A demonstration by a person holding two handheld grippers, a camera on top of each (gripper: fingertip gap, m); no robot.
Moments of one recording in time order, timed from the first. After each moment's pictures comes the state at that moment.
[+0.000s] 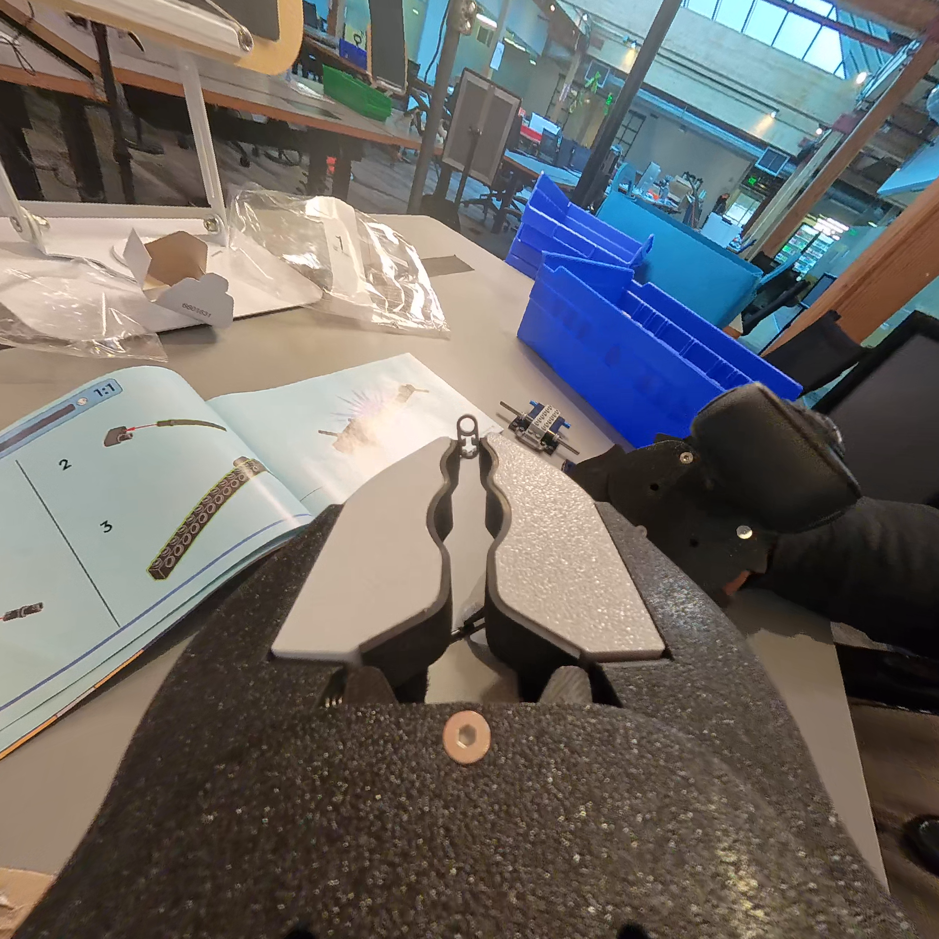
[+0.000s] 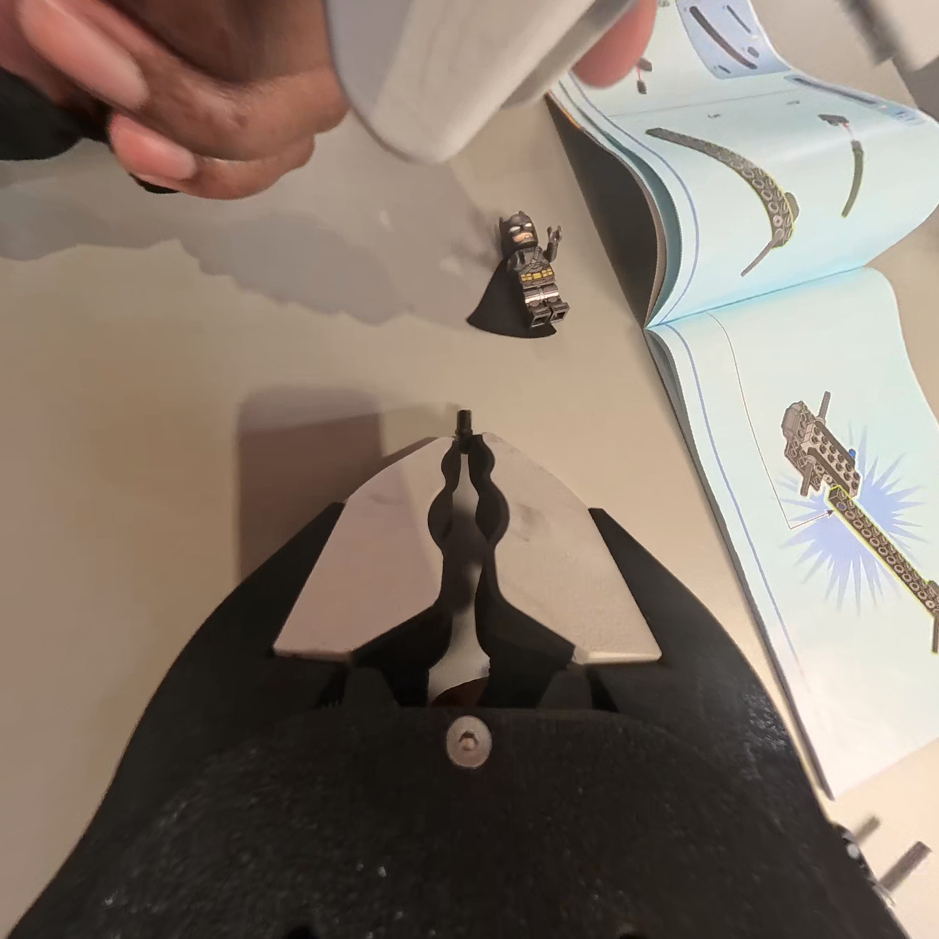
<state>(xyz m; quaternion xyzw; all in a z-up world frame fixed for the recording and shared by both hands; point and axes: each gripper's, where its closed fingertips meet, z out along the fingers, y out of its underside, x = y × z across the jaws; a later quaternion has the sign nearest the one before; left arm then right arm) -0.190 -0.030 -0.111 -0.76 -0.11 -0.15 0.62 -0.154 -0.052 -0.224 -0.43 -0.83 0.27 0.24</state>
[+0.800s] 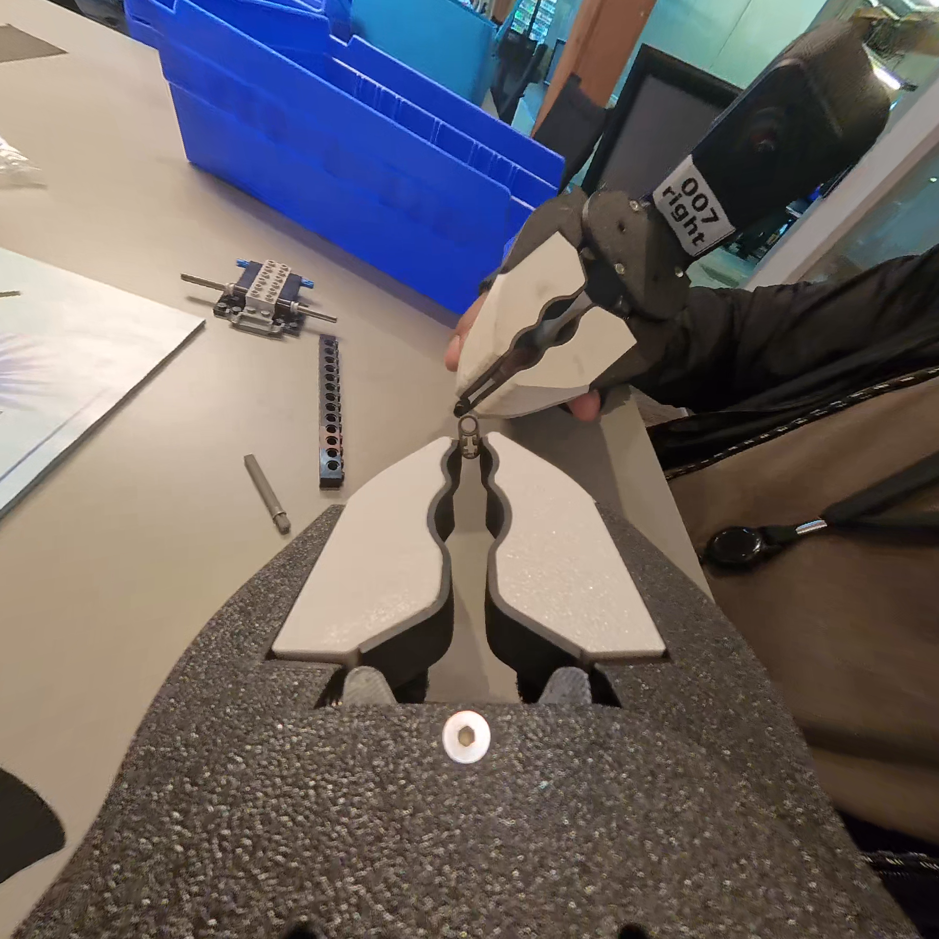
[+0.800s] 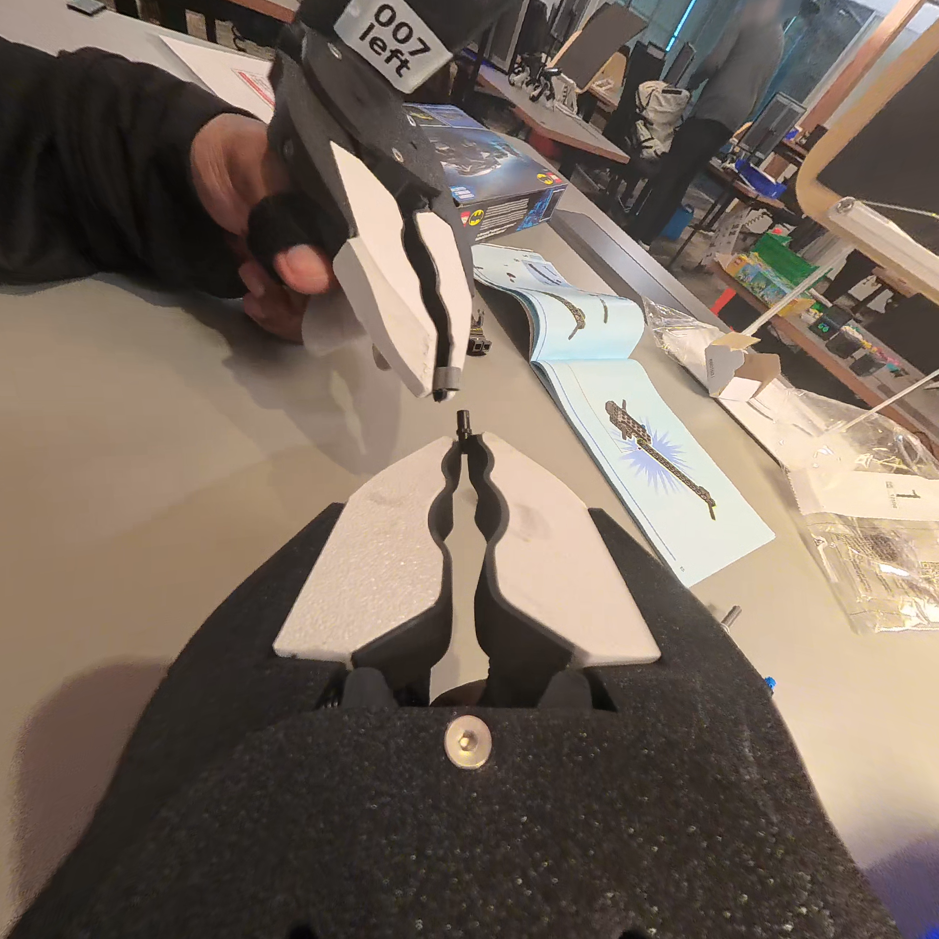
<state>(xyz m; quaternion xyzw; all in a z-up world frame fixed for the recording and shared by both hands) -0.058 -0.031 -0.154 -0.79 0.13 -0.31 0.52 -0.056 -0.015 -0.154 -0.34 -0.73 0.40 0.43</state>
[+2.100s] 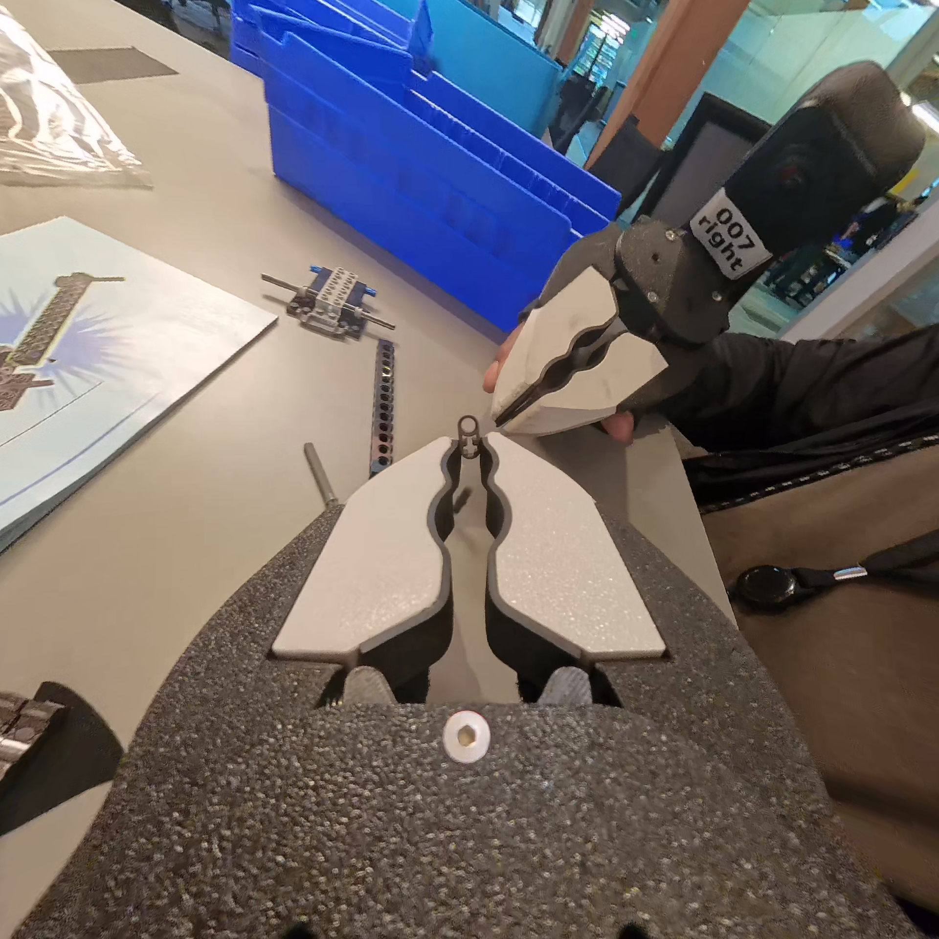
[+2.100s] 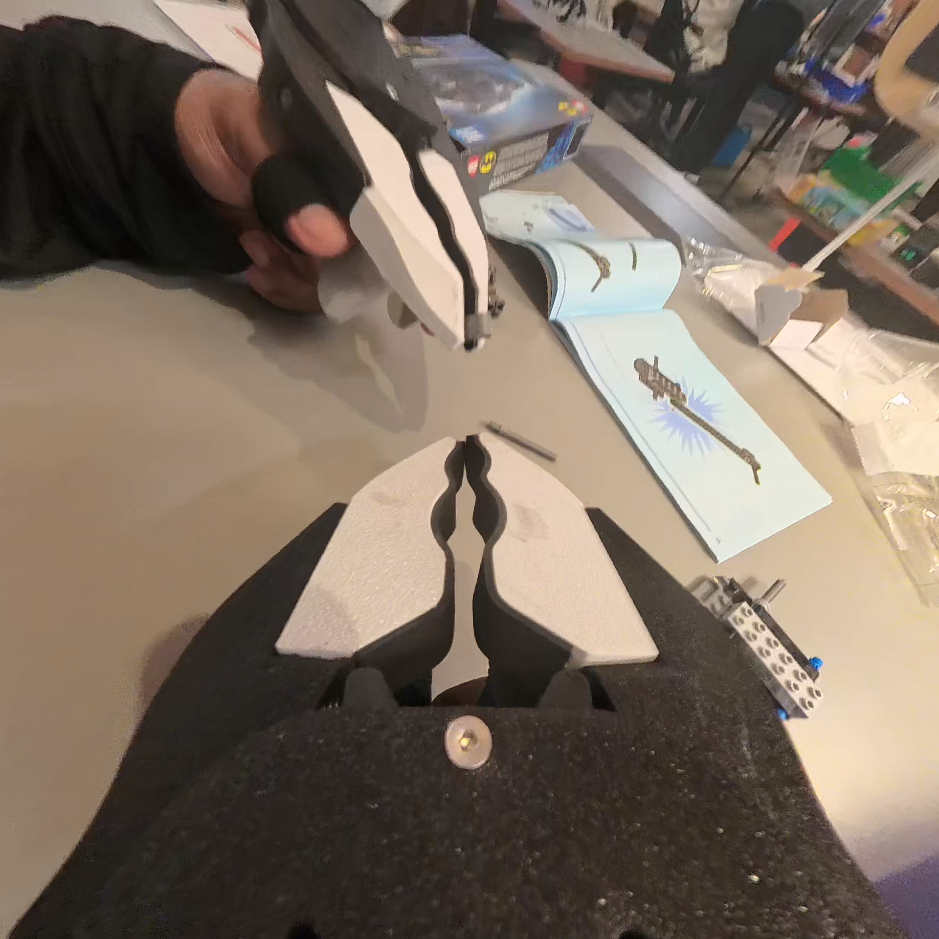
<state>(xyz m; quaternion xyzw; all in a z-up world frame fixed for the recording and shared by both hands) -0.080 -0.023 -0.154 -0.79 0.07 -0.29 0.53 -0.059 -0.011 -0.167 -0.38 -0.75 0.40 0.38</state>
